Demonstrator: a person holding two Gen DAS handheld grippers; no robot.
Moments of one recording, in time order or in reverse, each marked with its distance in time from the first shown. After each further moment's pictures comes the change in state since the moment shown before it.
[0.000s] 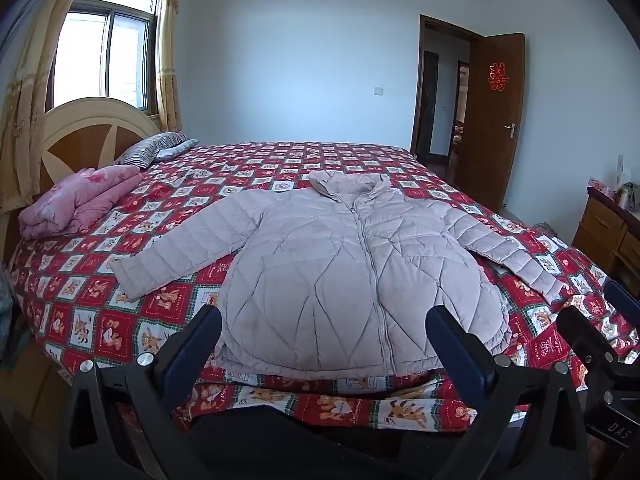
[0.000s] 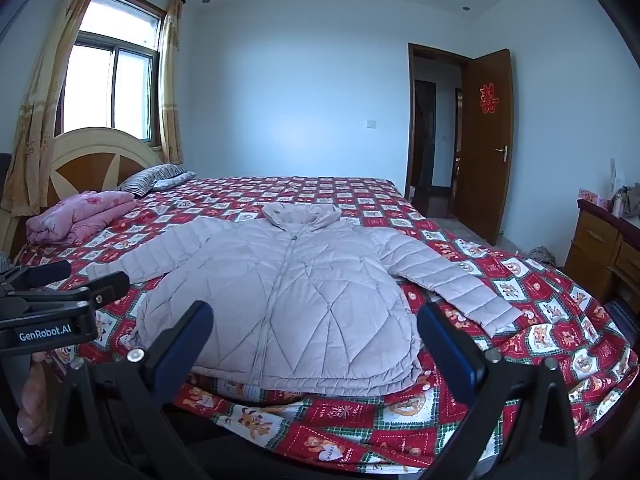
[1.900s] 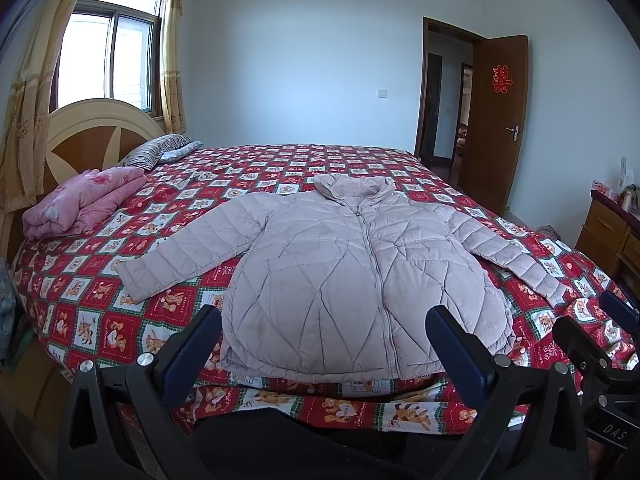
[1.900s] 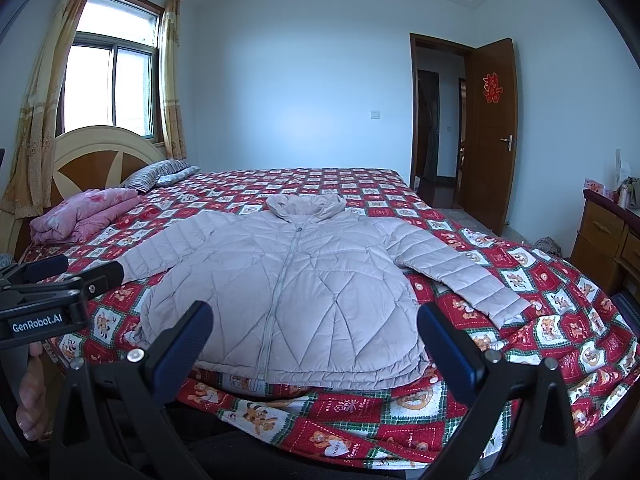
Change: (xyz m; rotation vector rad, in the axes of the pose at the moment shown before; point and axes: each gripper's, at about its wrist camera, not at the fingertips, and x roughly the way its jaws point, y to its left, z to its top) left arm 0.000 0.008 0.003 -0.007 -0.006 0.007; right arm 0.007 0.003 -0.005 0.011 0.031 0.016
